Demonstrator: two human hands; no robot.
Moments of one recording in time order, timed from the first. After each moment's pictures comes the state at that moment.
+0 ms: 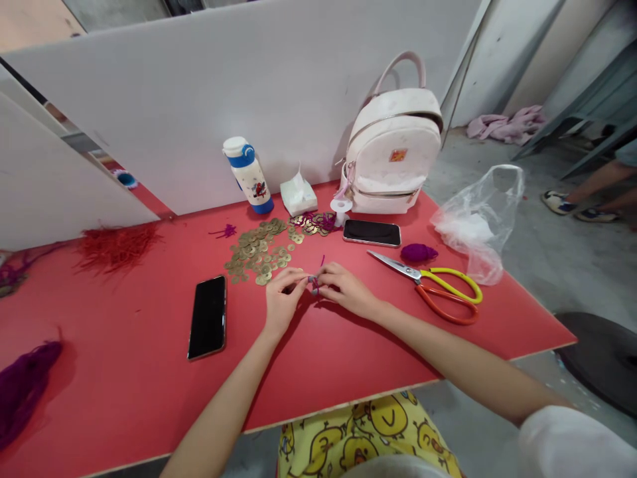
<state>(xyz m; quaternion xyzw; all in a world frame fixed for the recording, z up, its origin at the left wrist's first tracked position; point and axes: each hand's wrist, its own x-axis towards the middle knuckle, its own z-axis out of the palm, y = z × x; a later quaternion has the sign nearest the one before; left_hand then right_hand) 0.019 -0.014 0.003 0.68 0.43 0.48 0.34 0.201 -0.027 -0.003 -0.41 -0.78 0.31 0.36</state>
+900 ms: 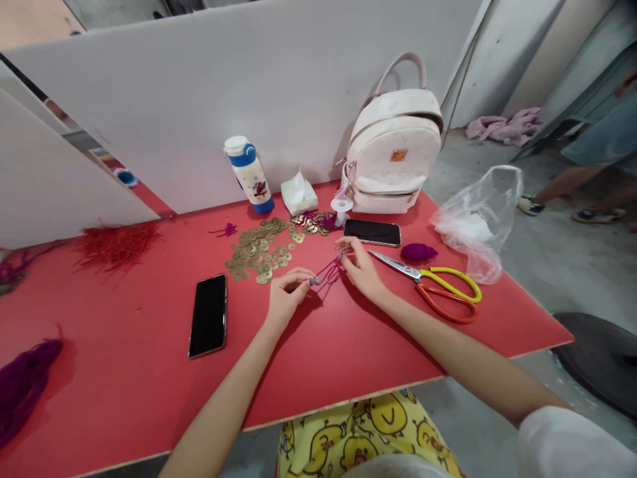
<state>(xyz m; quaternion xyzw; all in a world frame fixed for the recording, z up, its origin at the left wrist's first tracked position) 0.022 -0.013 0.003 0.63 0.39 0.46 0.50 0.218 -0.009 -0.011 -0.51 -0.57 0.34 0.55</state>
